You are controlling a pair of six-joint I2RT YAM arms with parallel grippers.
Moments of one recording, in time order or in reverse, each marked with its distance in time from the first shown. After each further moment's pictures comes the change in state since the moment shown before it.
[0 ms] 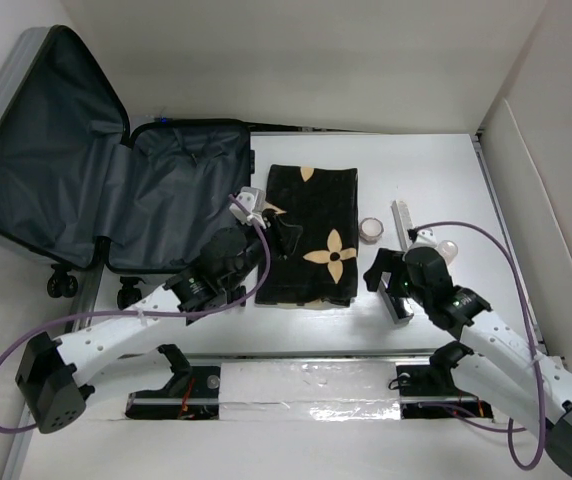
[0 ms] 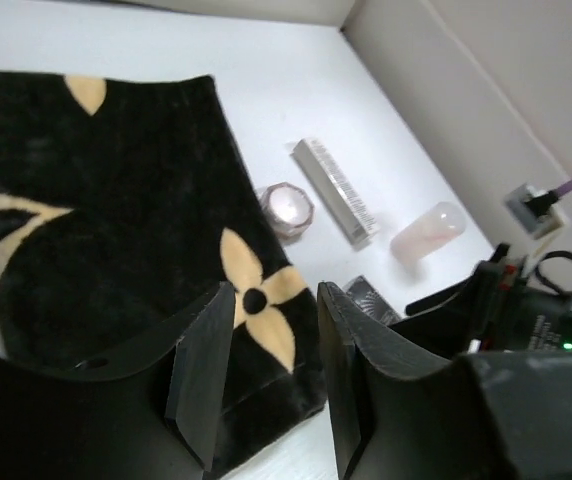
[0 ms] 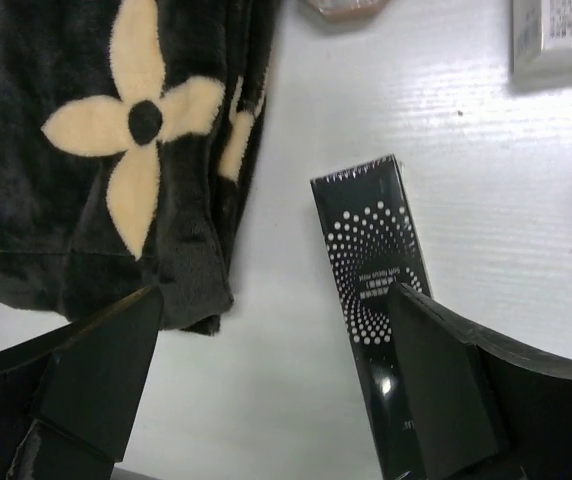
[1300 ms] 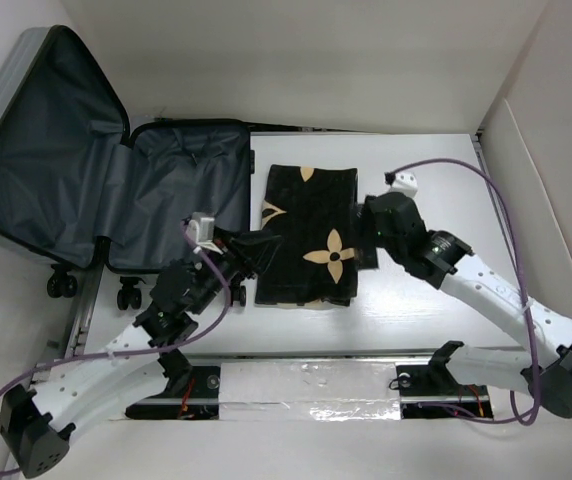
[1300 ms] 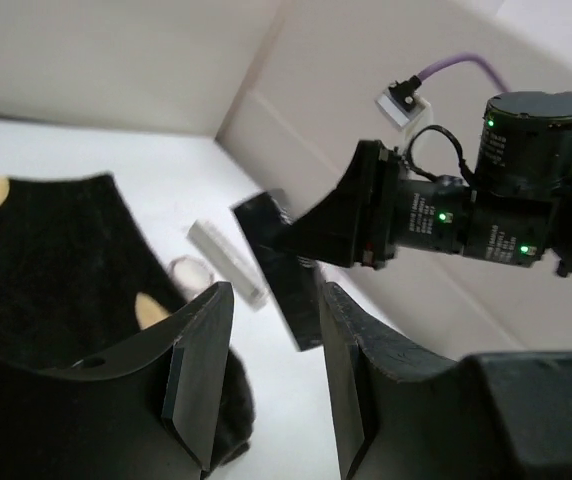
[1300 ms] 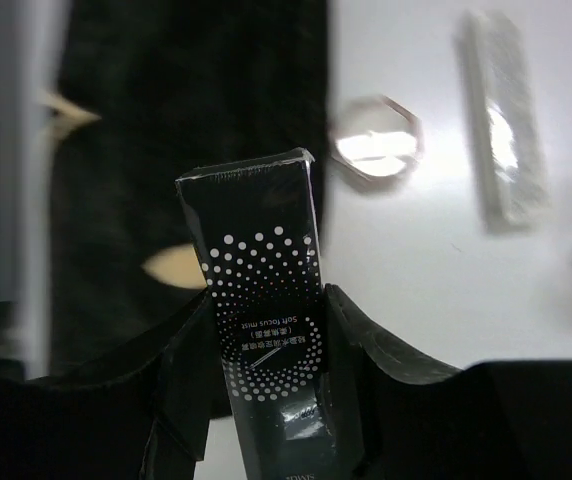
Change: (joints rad) left arm 0.087 -0.337 -0.282 0.302 0.216 -0.062; right arm 0.156 0.371 0.529 -0.222 0.331 0.055
